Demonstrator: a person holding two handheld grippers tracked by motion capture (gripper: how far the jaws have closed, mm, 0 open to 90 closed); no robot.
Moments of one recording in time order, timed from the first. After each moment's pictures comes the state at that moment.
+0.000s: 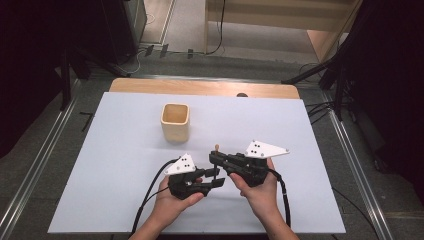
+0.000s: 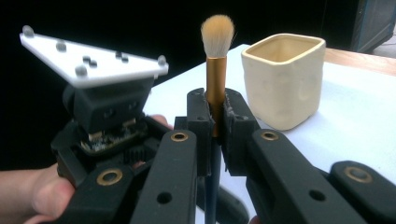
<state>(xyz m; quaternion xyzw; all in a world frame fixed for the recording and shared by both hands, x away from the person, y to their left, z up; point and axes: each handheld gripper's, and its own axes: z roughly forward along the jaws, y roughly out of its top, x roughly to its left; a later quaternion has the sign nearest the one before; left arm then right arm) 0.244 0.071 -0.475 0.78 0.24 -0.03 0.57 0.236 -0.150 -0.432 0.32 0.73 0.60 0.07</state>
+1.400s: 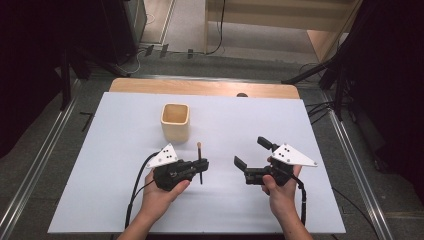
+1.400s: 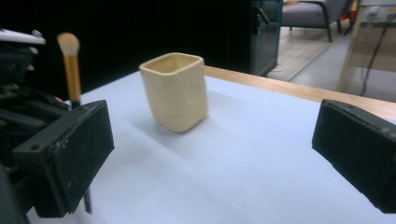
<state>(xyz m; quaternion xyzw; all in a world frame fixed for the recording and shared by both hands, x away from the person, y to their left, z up) 0.259 0.105 -0.464 0.76 0.27 0.02 0.59 0.227 -0.205 -0.442 0.39 0.68 0.58 0.23</state>
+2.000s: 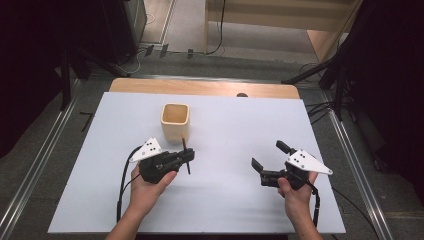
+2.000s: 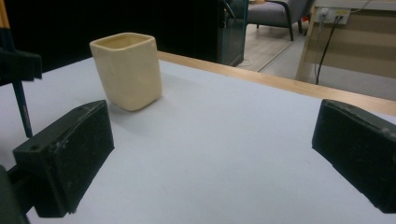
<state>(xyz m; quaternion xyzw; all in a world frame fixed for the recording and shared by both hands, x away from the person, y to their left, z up) 0.272 0.135 -0.451 0.74 0.30 0.06 0.60 0.217 -0.244 -0.460 0.42 0.67 0.54 0.28</state>
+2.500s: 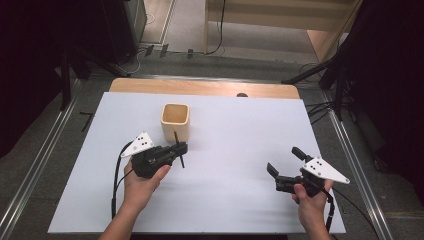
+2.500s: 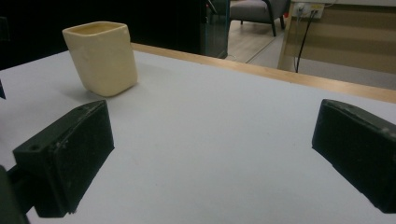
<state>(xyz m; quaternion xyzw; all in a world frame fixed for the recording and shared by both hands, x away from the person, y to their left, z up) 0.279 0.148 -0.439 0.74 0.31 0.08 0.60 0.201 -0.280 -0.472 0.44 0.67 0.52 0.29</state>
